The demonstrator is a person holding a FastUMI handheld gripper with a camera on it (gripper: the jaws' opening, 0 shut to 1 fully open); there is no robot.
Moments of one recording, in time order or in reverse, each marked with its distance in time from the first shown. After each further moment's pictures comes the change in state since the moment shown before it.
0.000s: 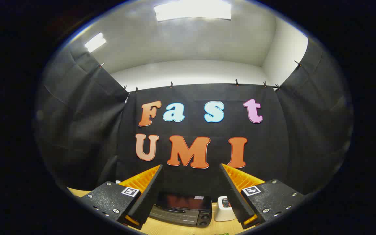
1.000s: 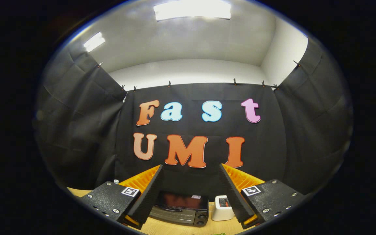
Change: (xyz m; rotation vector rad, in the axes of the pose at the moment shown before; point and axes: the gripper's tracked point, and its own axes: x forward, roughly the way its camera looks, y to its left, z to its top) arm -0.001 -0.006 0.001 0.002 0.016 -0.002
